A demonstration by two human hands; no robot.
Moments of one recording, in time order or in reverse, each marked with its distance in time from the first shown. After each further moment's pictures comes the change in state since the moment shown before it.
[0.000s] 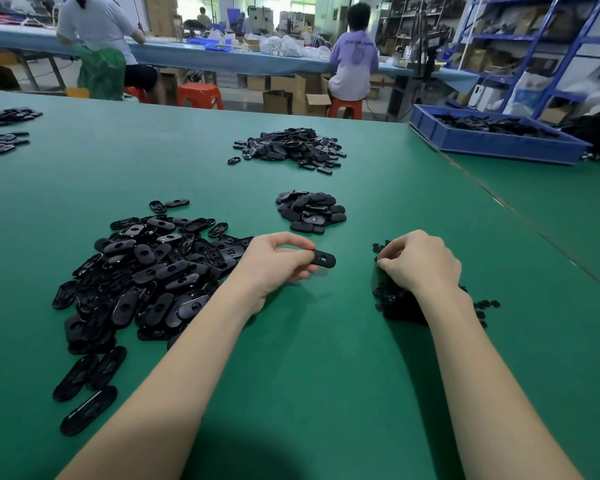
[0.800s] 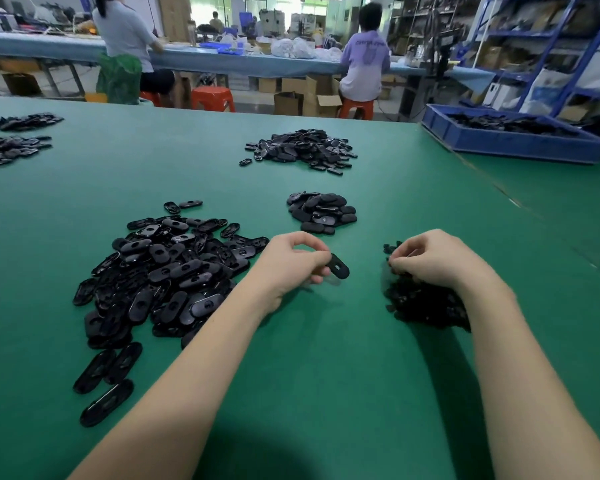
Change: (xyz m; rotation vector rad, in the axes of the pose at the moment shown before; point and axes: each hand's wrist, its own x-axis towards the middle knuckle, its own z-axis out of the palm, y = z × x) left_hand -0.006 0.006 0.006 0.091 -0.017 0.026; right_hand 0.009 0.010 -0.025 0.152 -0.315 -0.111
